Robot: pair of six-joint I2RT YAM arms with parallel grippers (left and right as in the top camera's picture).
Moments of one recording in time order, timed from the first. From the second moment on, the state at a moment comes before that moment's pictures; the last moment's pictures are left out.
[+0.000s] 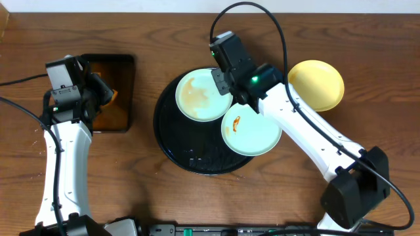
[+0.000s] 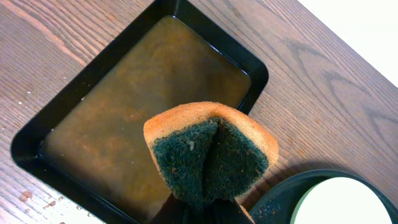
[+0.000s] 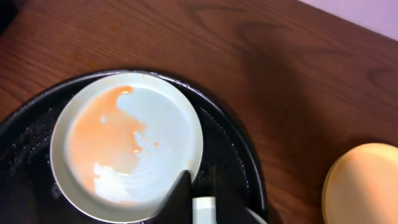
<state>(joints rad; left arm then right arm) 0.25 1.39 1.10 -0.55 0.02 -0.44 0.64 1.85 1.64 -0.70 0.27 0.17</state>
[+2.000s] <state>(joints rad) 0.25 1.39 1.10 -0.58 0.02 -0.44 0.86 2.29 2.17 -1.07 0.73 0.07</state>
